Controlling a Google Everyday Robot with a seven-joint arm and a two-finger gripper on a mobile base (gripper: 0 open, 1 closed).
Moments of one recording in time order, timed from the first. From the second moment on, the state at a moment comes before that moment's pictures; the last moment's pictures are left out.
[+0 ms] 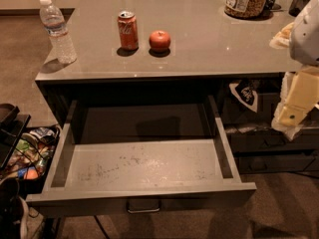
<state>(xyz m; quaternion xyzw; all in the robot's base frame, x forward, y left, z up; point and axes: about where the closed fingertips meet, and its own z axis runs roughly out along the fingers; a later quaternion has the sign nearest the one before) 0.438 -0.217 0.976 -0.60 0.78 -0.03 0.16</state>
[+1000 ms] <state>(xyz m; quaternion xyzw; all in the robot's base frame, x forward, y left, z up) 0.398 -0.208 0.962 -0.63 0.74 -0.05 0.24</state>
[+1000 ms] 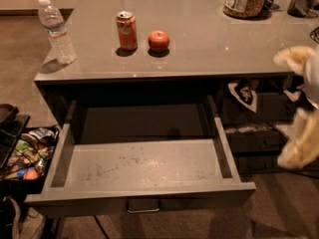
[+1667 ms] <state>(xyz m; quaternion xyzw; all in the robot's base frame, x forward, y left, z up) 0.395 -0.219 0.911 -0.62 0.72 -0.01 0.32</state>
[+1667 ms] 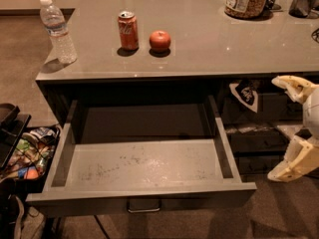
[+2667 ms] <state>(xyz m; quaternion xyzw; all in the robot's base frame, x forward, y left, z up) 0.384 -0.211 0.873 -0.65 0.69 0.04 0.32</state>
